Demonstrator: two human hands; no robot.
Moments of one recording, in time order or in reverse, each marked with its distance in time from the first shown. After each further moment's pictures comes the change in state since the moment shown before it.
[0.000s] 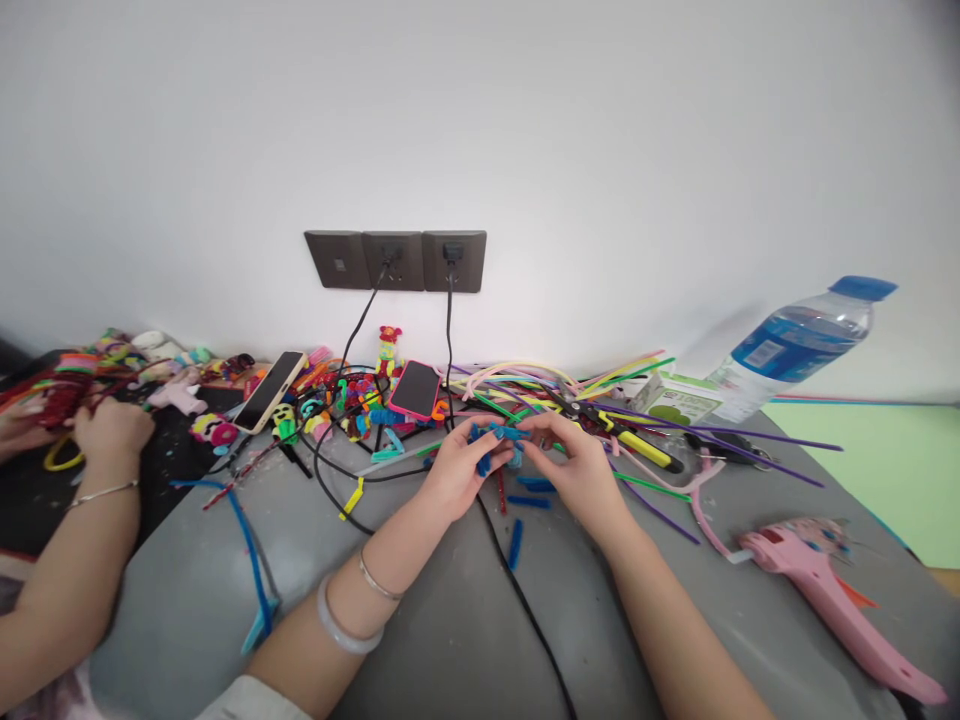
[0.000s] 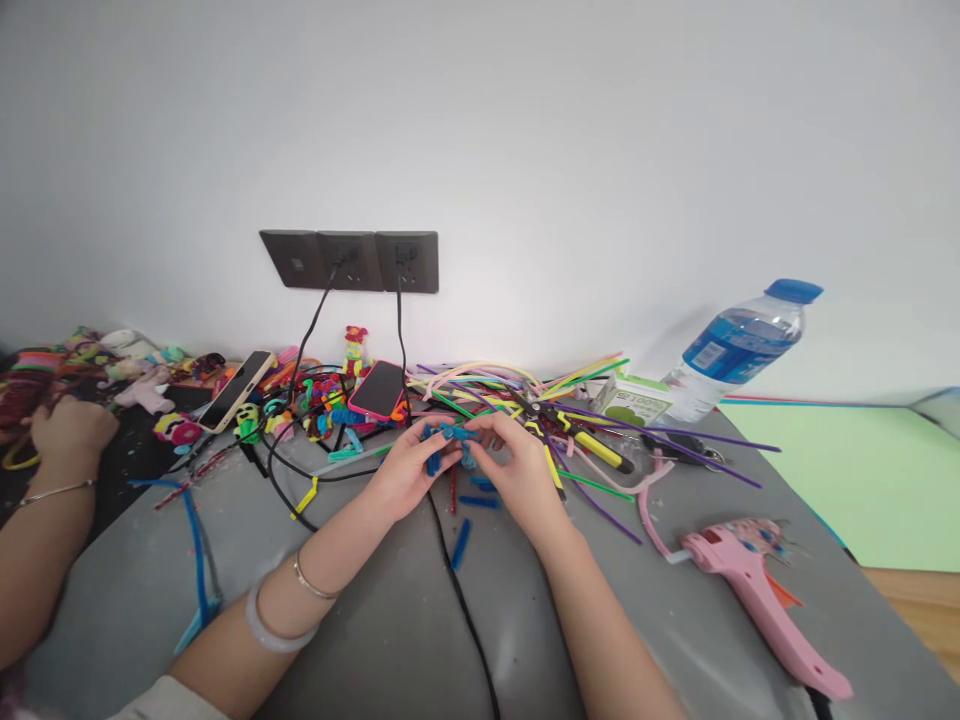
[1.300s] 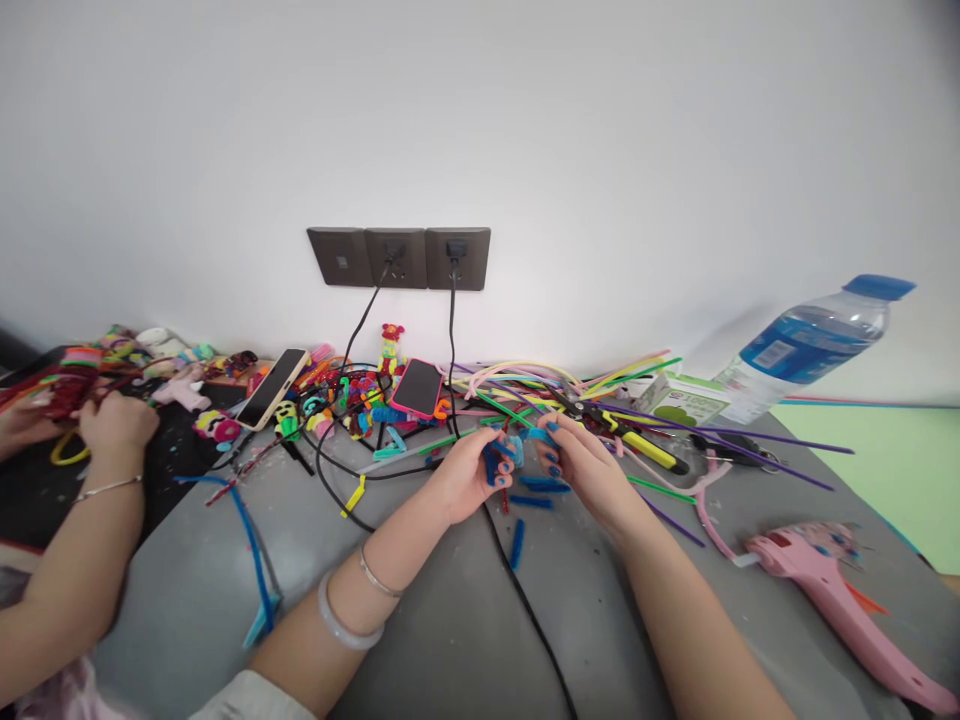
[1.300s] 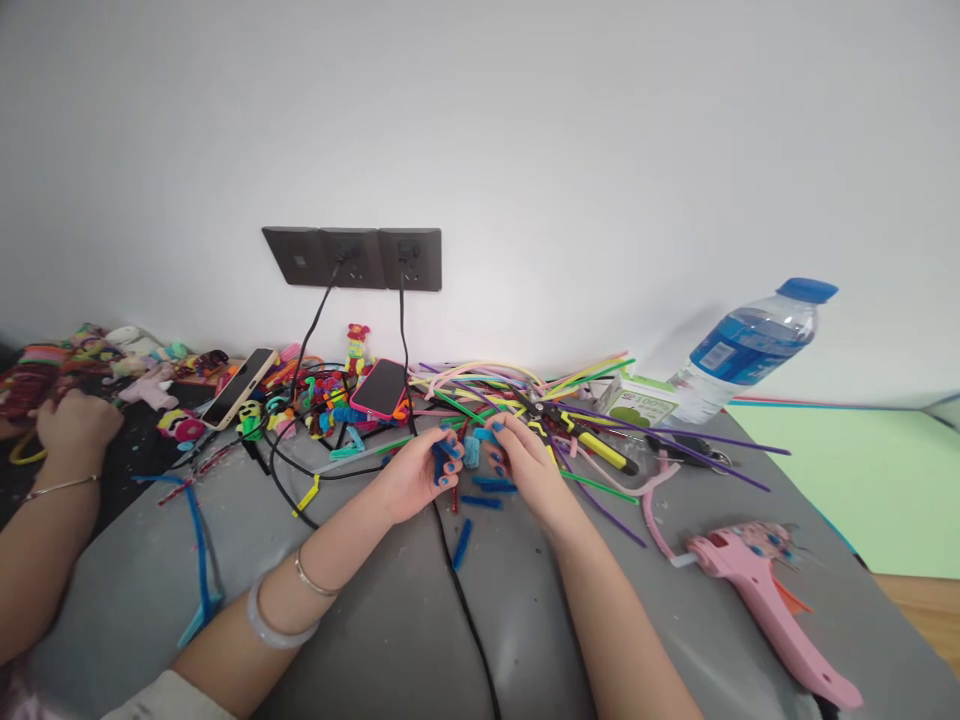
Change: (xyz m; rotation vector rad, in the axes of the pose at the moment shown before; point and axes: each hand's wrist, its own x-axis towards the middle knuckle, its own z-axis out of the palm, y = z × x) left_hand -0.002 0.004 0.005 -0.021 -0.018 -0.272; right_hand 0.003 0.000 -0.004 0.630 -0.125 0.535
